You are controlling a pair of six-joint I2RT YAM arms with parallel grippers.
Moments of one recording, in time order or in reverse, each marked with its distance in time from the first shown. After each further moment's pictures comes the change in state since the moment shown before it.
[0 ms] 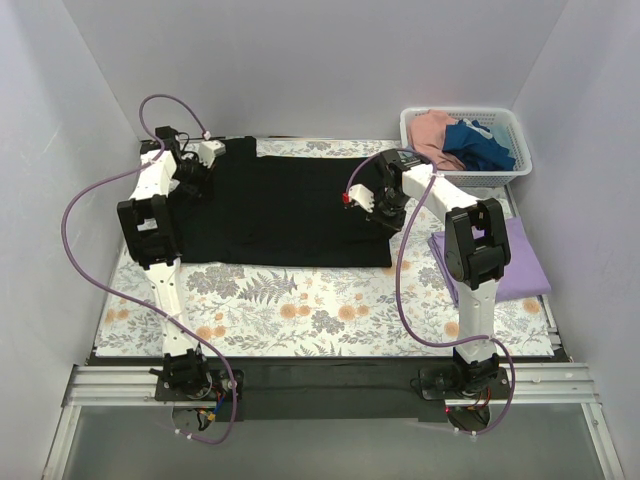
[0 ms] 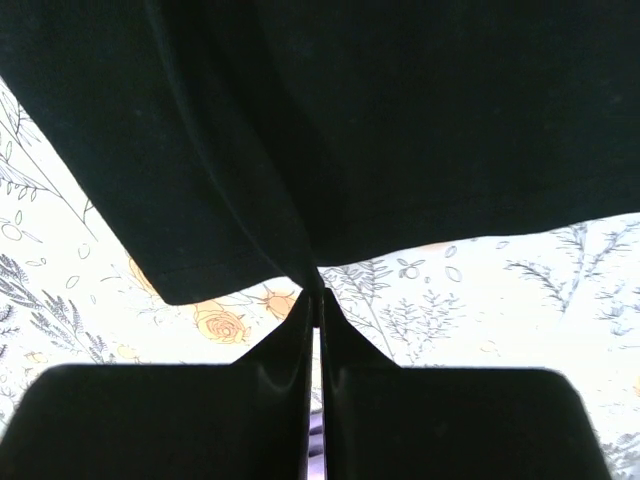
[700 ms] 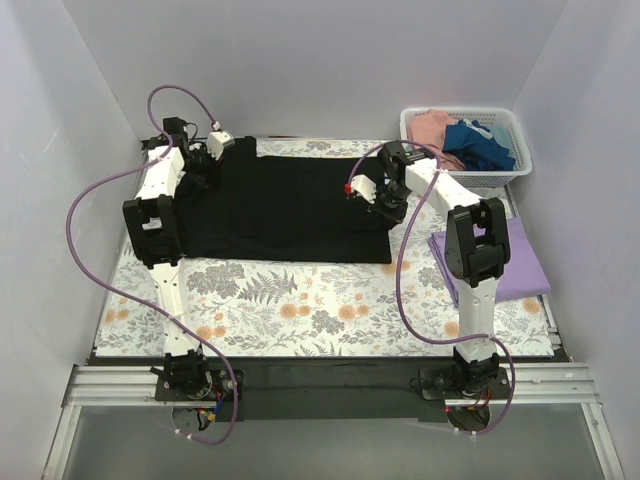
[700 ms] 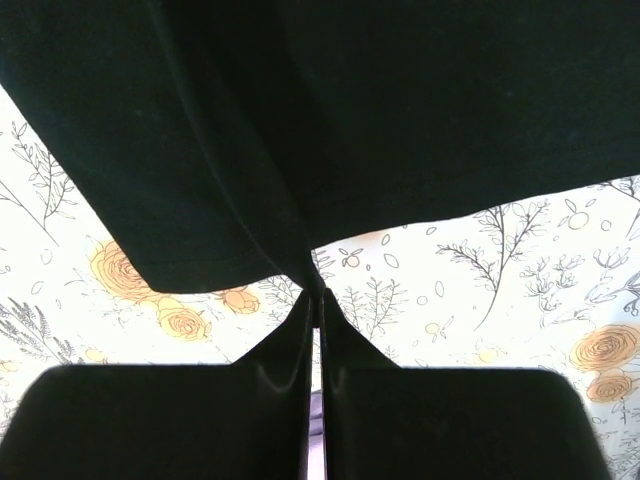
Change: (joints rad) left arm -0.052 -0.015 0.035 0.081 0.003 0.025; right arm -0.021 0.019 0.082 -0.003 0.007 0.000
